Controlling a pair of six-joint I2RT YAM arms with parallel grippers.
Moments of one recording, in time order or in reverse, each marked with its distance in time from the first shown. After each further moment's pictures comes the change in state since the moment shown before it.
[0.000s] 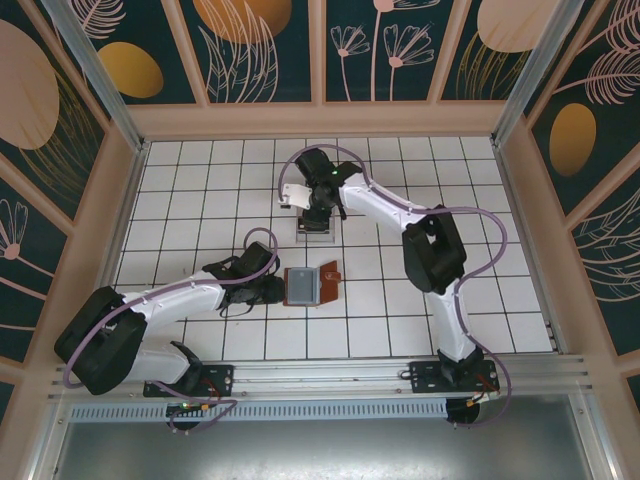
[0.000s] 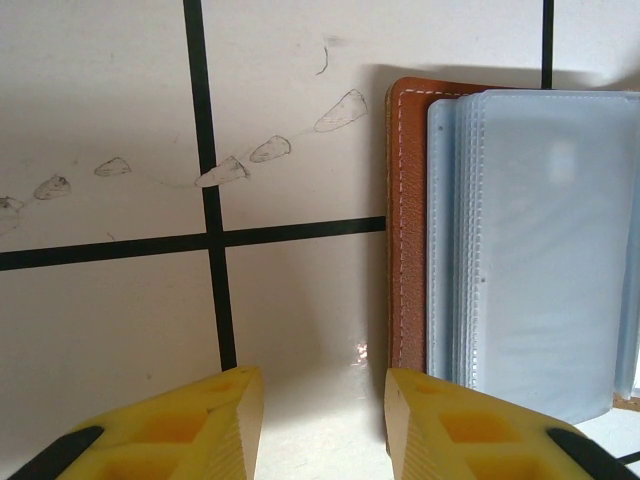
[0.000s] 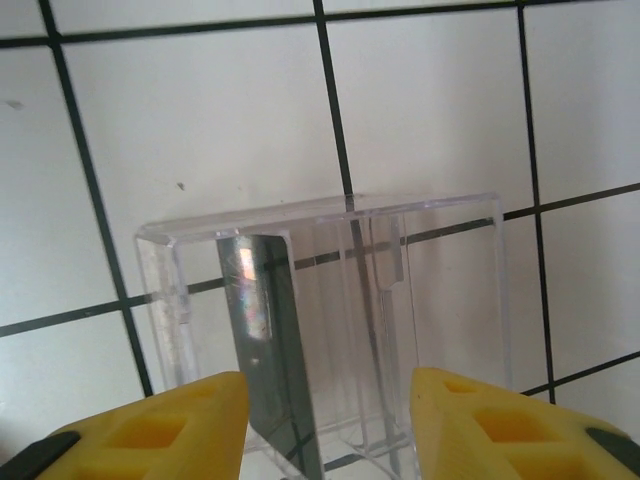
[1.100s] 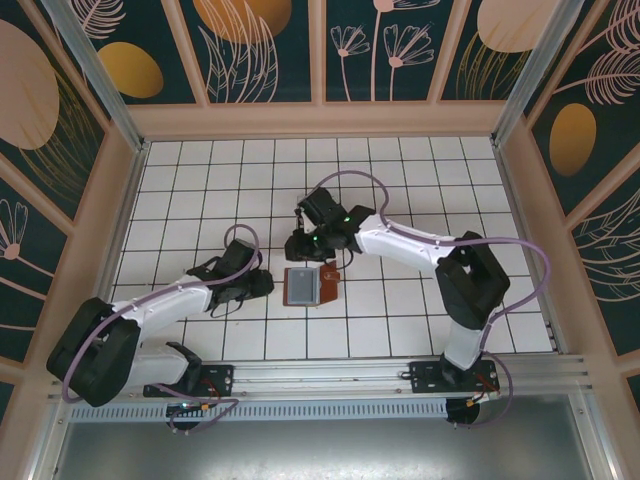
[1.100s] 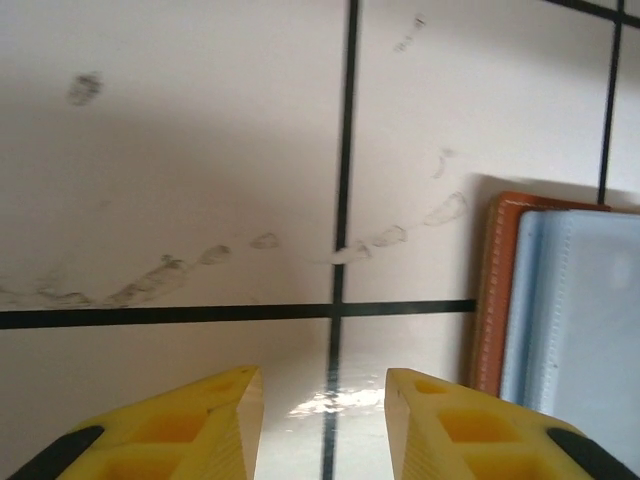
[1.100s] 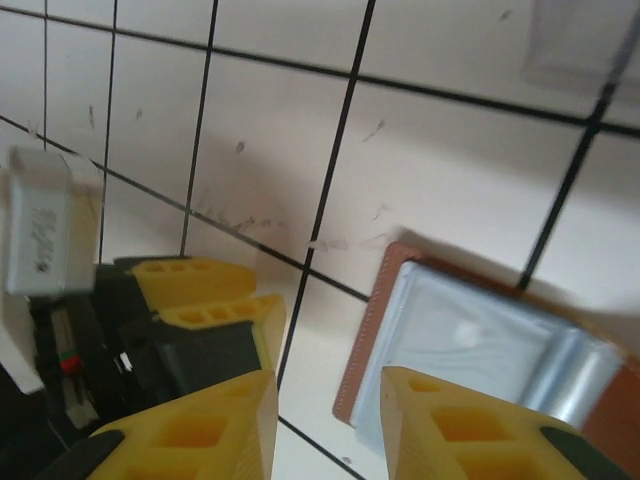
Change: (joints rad) left arm 0.152 -0.076 -0.087 0.084 0.005 -0.006; right arm 0.155 -0.331 -0.525 0.304 -0.282 1.486
